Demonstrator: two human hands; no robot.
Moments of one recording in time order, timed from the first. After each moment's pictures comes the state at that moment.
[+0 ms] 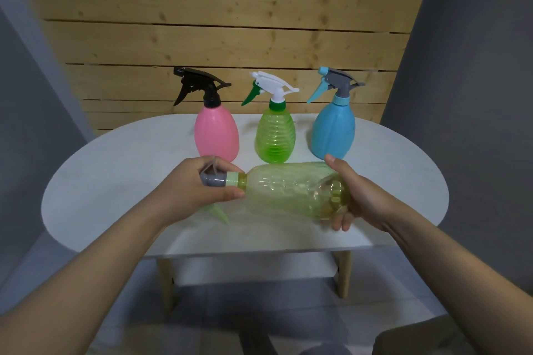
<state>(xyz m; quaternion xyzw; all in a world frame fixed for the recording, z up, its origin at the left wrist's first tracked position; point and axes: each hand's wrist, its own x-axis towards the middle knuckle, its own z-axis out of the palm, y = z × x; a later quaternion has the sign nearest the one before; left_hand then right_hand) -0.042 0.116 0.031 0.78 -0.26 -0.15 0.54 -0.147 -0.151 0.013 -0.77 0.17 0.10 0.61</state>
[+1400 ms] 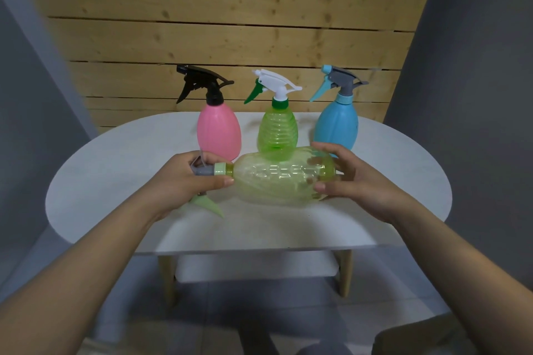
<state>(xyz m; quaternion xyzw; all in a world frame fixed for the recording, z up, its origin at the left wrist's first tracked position) -0.031 0.124 0.029 0.77 -0.19 -0.17 0.58 -0.145 -0.153 0.019 -0.75 0.02 0.01 0.66</state>
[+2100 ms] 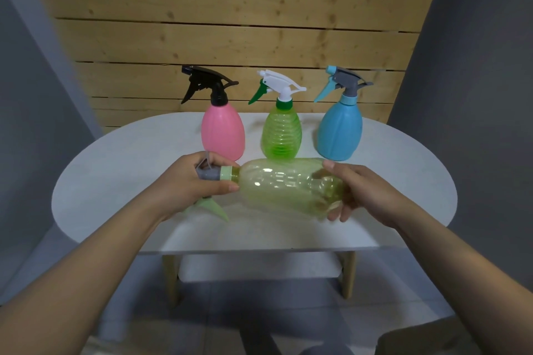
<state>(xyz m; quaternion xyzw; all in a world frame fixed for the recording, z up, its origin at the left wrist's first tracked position) -0.034 0.126 0.032 0.77 -0.22 -0.19 0.57 -0.146 -0.147 0.020 -0.81 0.10 0.03 0.58</state>
